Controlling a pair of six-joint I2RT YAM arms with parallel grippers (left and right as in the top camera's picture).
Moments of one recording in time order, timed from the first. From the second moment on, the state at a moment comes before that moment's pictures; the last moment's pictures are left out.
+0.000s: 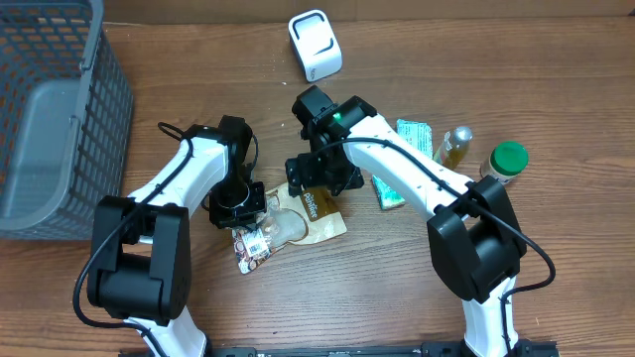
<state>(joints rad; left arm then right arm) -0.20 1.88 1.18 -1.08 0.19 -0.34 0.65 2.10 1.72 -1.11 -0.25 0.43</state>
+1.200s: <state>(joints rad) -0.20 1.88 1.20 -1.25 0.14 -0.28 0.69 2.10 1.50 -0.85 -0.27 0.44</state>
